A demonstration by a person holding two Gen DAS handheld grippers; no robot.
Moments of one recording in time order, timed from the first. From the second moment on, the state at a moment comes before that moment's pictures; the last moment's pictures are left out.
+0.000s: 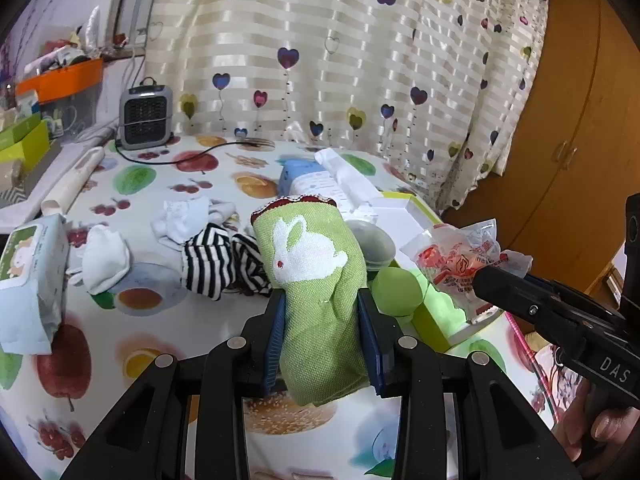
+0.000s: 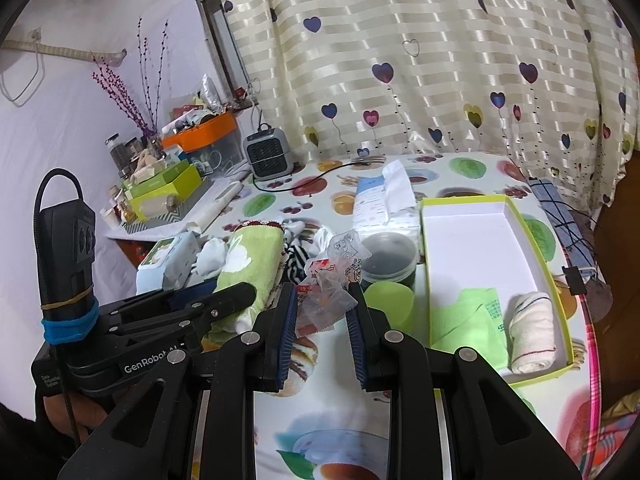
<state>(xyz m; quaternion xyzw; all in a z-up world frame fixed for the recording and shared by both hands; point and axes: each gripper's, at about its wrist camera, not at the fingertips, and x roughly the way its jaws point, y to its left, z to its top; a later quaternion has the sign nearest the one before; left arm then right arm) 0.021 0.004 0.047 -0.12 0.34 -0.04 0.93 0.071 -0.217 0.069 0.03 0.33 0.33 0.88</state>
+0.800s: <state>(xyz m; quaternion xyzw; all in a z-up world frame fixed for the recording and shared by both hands) 0.052 -0.041 0.051 -0.10 0.35 -0.09 0.93 0.094 -0.258 0.058 0.06 0.34 0.29 0.89</state>
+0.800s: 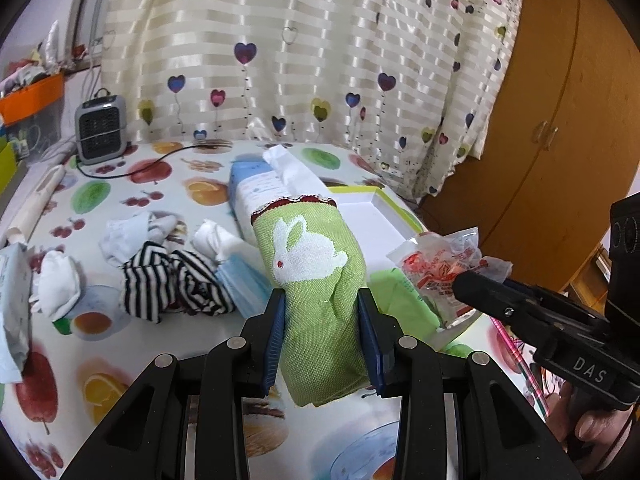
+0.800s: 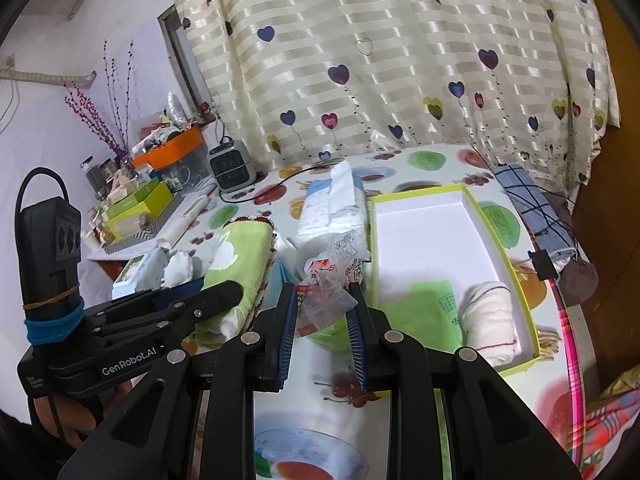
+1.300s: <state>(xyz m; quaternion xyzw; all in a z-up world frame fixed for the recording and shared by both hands) 0.080 -0.079 0.047 -0.08 0.36 -0.12 0.92 0.117 -0.288 0.041 0.09 0.35 0.27 0.89</state>
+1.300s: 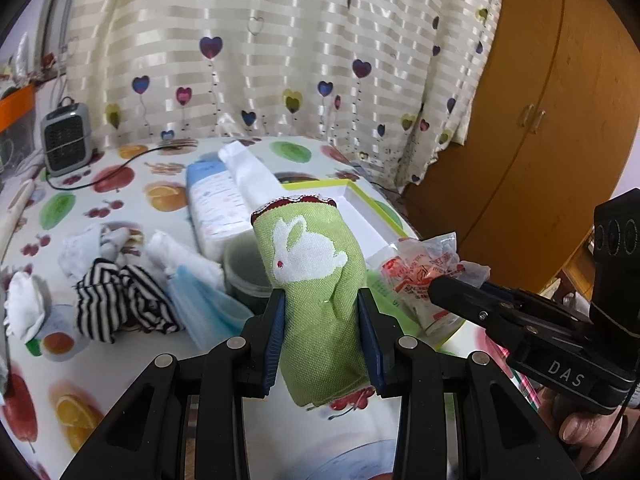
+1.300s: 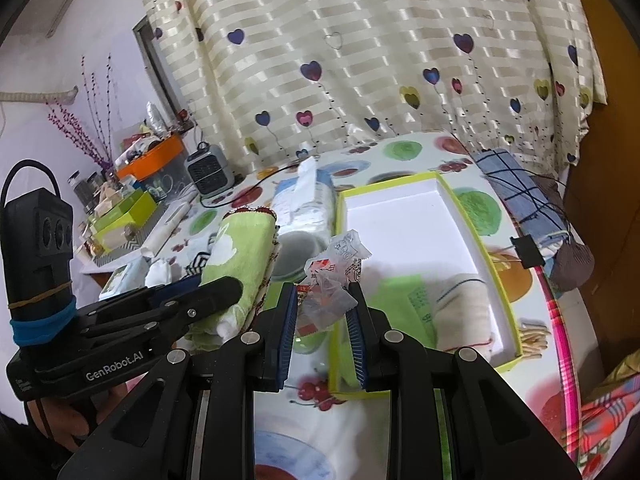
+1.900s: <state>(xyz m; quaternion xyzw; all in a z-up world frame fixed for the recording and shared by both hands) 0.109 -0.107 0.031 -0.06 0.39 -0.13 0.91 0.144 -0.310 0.006 0.11 0.39 0.25 0.88</state>
